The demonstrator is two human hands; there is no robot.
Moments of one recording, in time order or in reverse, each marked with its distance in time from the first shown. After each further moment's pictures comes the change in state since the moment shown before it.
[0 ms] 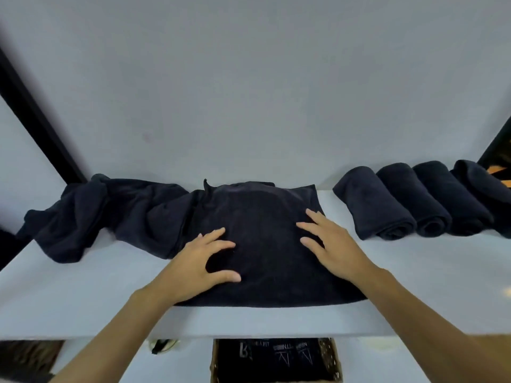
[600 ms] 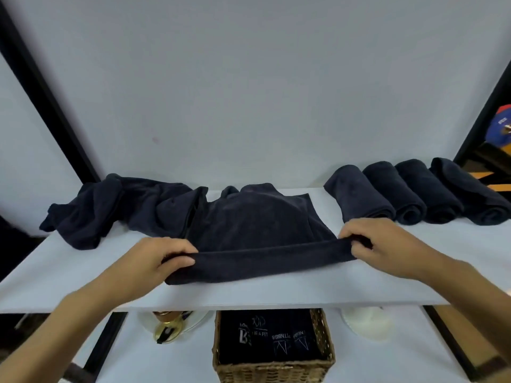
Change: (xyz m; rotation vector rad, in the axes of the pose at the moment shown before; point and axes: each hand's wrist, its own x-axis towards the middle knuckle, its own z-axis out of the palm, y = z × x) left_hand -0.089 0.018 -0.058 0.083 0.098 0.150; right_hand -0.088 -0.014 -0.097 -0.131 -0.021 -0.132
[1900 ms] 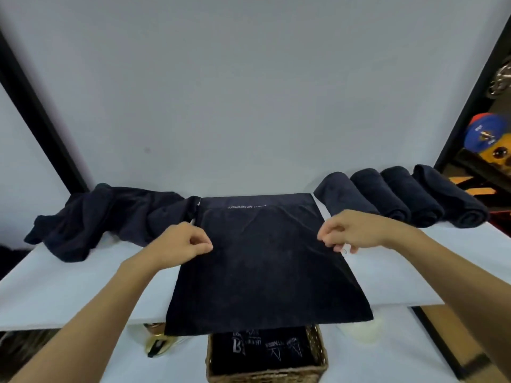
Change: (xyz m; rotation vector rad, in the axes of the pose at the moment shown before) left_hand 0.076 -0.007 0.017 -0.059 -0.121 -0.257; right_hand 0.047 0.004 -0.017 0.260 -0.410 0.322
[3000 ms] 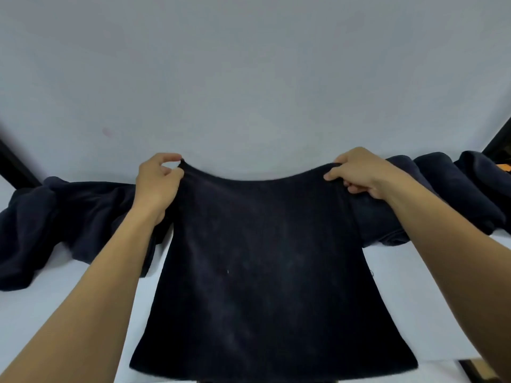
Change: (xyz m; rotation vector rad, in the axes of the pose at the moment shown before) left_hand 0.140 -0.005 -0.028 -0.641 0.631 -0.205; right_hand 0.140 0.010 -0.067 0.441 0.383 0.268
